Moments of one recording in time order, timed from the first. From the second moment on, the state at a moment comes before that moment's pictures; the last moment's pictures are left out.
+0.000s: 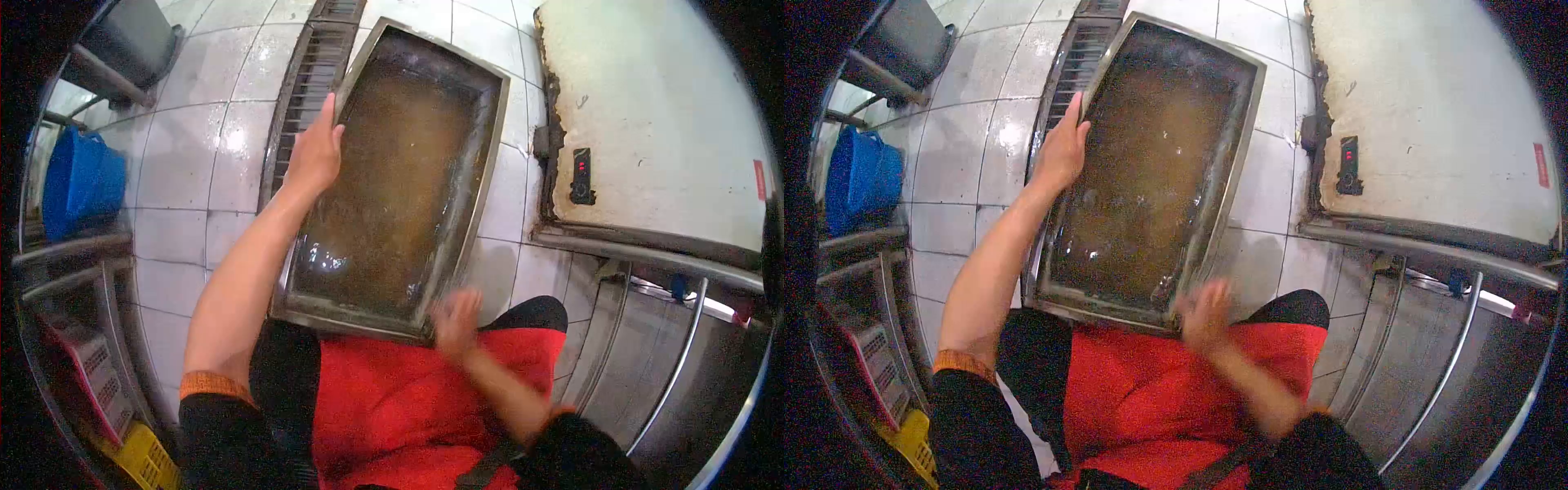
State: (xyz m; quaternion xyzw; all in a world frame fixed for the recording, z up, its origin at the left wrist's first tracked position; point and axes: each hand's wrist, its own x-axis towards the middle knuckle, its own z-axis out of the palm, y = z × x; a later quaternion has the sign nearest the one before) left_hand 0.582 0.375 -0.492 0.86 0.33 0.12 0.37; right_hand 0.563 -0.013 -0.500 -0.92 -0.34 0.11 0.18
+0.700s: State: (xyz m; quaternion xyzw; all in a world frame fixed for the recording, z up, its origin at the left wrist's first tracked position) left_hand 0.588 0.386 -0.532 0.84 0.30 0.16 0.42; right_hand 0.528 0.099 -0.449 -0.59 -0.79 0.17 0.02
